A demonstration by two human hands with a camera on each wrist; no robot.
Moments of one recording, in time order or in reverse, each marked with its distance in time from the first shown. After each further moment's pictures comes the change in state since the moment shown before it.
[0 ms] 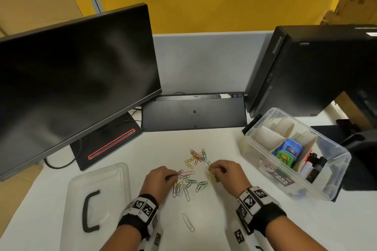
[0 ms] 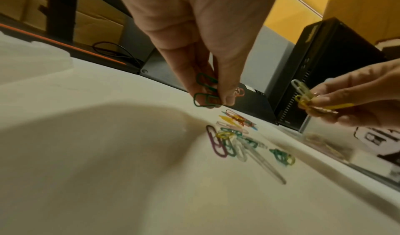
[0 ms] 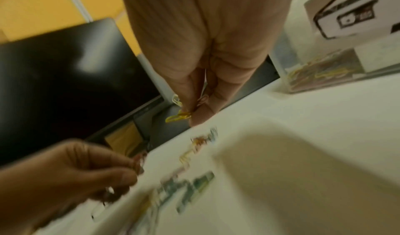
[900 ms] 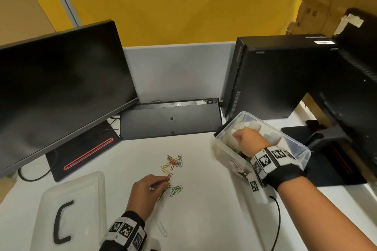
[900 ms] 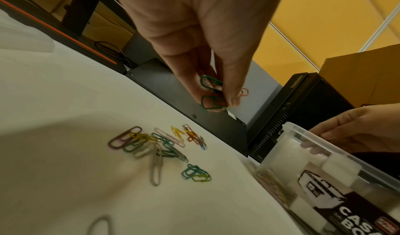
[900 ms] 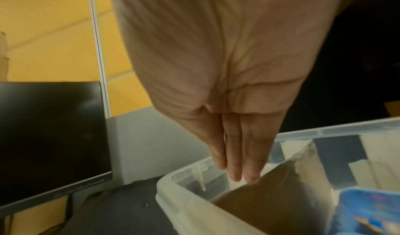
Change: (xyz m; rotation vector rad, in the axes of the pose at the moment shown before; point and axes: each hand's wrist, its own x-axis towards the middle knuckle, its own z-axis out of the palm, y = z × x) left_hand -0.031 0.063 0.014 -0.416 0.158 0.000; right_hand 0.021 -0.010 -0.165 -0.617 0.017 0.177
